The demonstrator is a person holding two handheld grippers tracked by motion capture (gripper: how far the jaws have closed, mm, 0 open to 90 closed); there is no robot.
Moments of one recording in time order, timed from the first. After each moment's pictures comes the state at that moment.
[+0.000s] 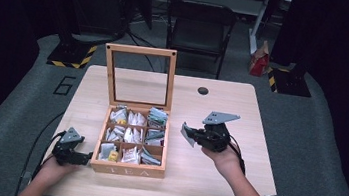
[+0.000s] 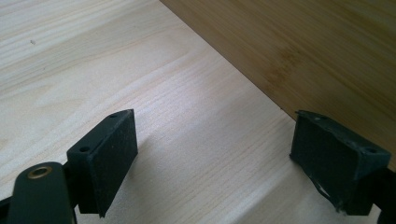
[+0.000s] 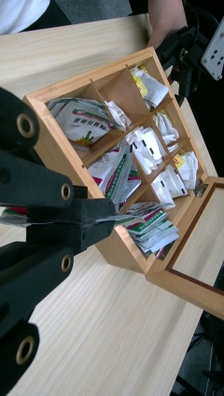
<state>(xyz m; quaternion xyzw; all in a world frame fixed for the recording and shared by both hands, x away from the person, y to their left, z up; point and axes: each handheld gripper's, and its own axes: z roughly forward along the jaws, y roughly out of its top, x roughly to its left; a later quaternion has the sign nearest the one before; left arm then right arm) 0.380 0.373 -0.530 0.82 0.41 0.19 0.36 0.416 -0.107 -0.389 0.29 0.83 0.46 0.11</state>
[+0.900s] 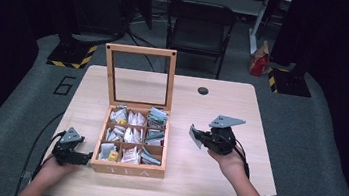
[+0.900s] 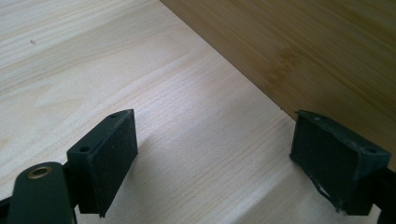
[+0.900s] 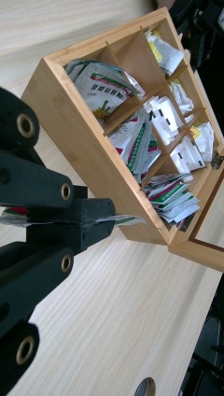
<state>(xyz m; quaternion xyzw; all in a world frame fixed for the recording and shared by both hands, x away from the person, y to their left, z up) 0.380 0.372 -0.530 0.81 0.41 0.19 0.36 0.418 -0.126 -0.407 0.31 0.83 0.45 0.13</state>
